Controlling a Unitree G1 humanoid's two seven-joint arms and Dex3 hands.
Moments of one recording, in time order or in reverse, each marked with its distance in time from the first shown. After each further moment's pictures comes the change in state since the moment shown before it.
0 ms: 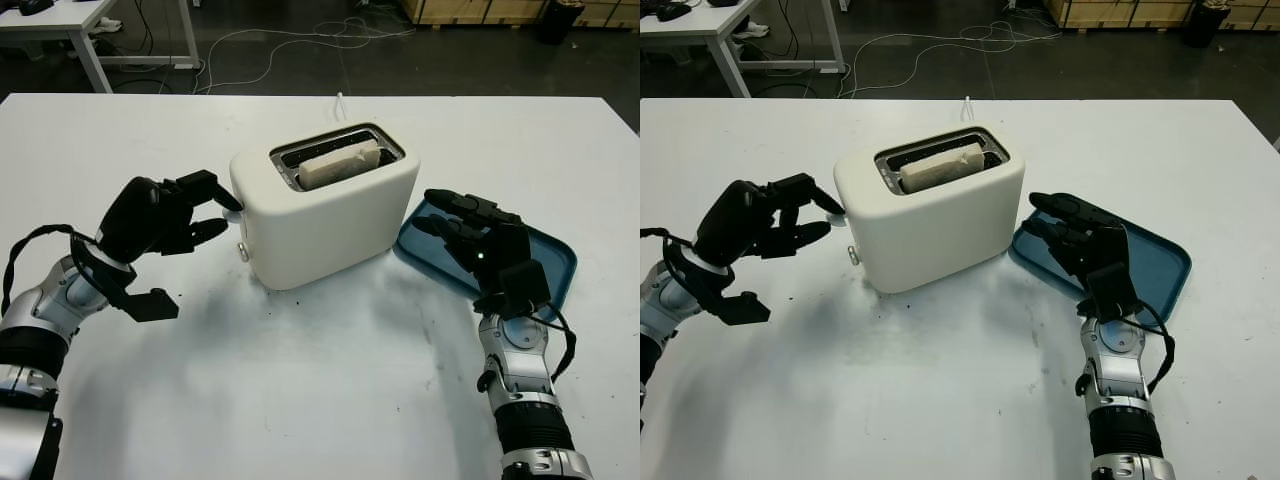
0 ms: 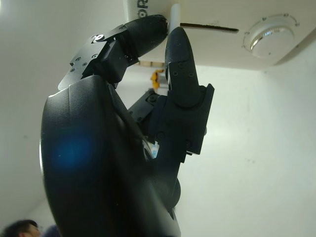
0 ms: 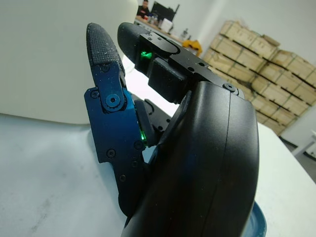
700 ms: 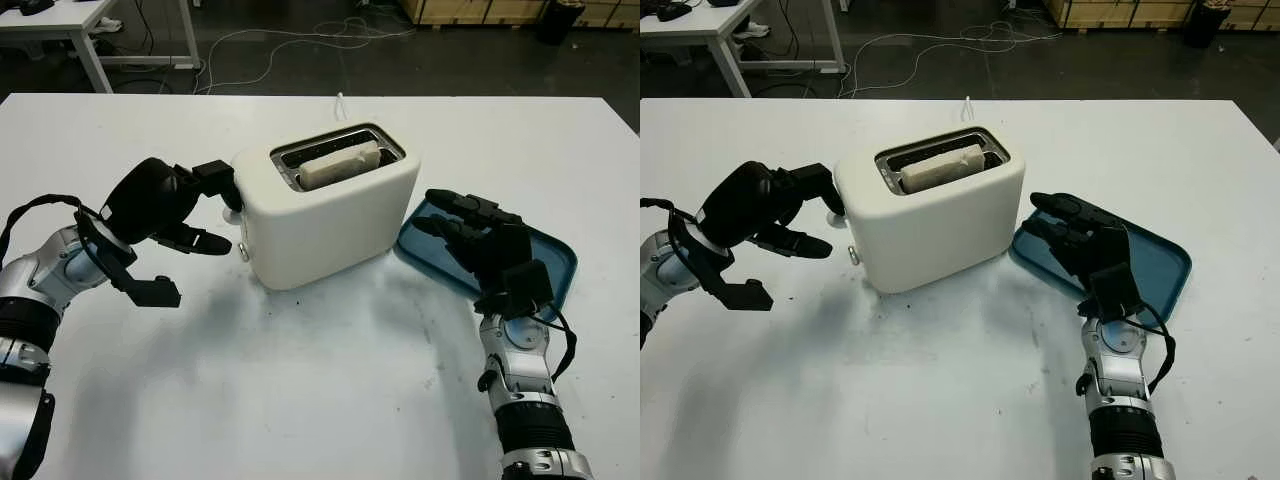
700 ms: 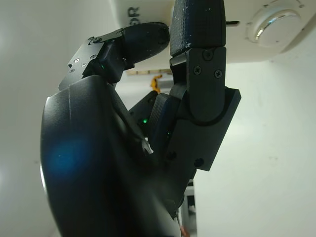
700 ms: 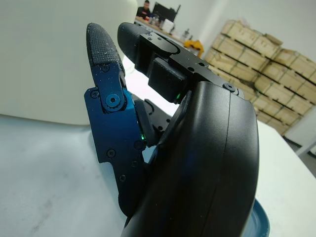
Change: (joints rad) left arm -0.089 0.025 -0.083 0.037 0.098 0.013 0.023; right arm 0.001 0.000 -0.002 0.001 0.011 0.003 0.009
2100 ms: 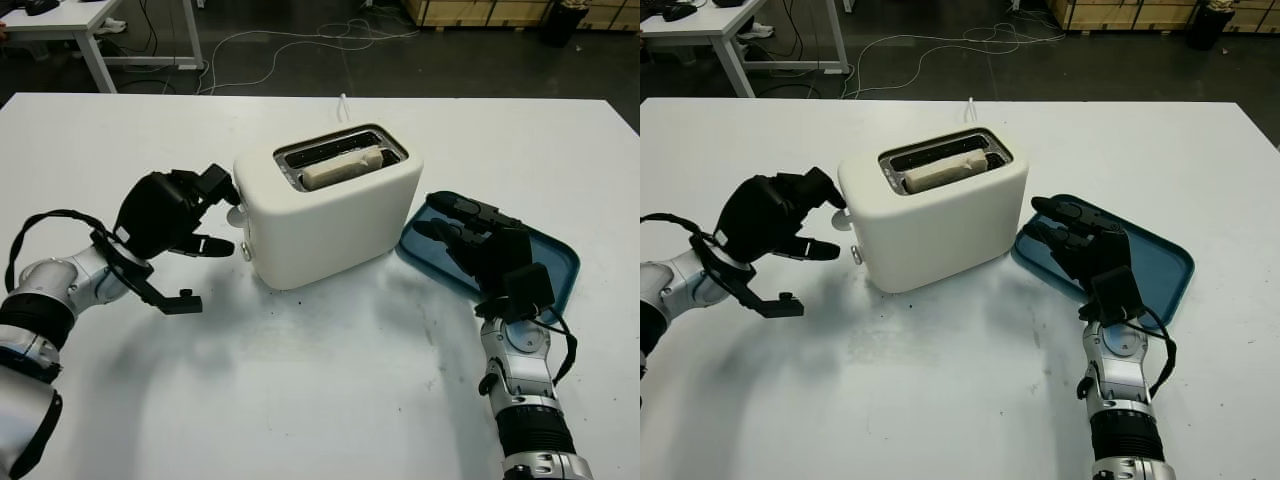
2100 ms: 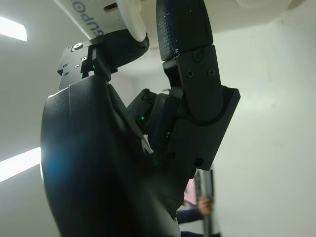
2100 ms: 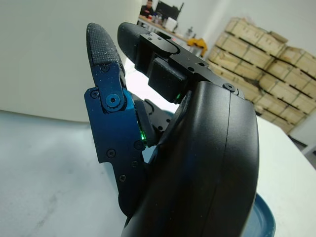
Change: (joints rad) left arm -0.033 -0.016 -0.253 0.115 0.240 0.207 0.575; right arm 0.012 0.000 -0.005 0.004 0.016 0.004 0.020
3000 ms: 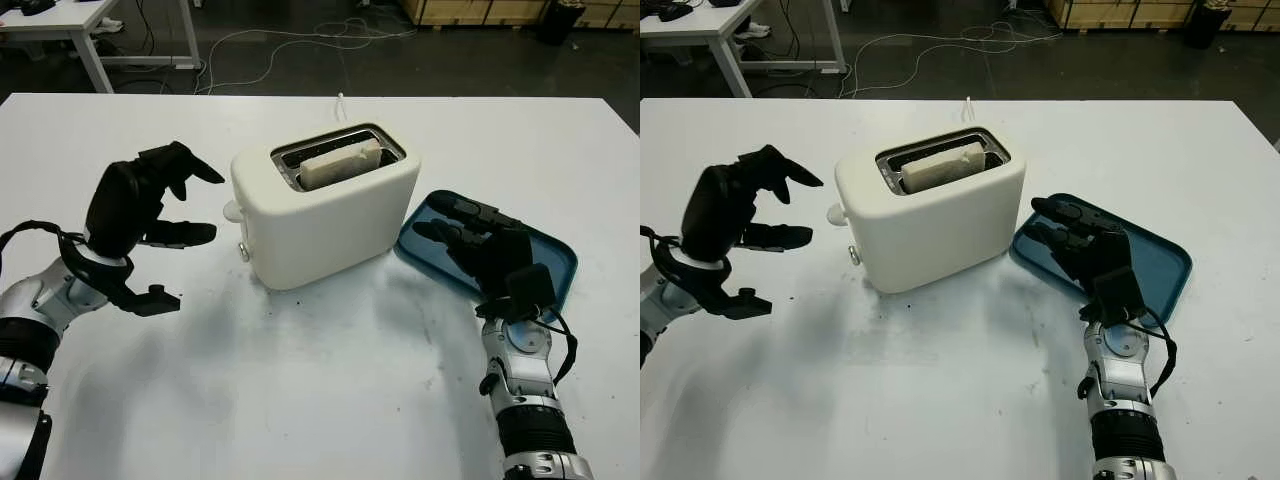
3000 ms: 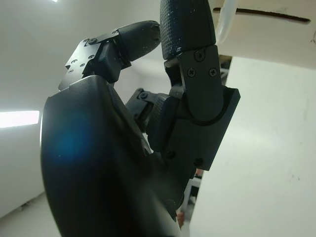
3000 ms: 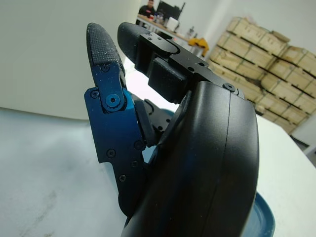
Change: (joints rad) left arm 0.121 0.018 0.284 -0.160 -0.240 -0.189 -0.186; right arm 0.000 0.000 -0.004 0.002 0.004 0.000 0.025
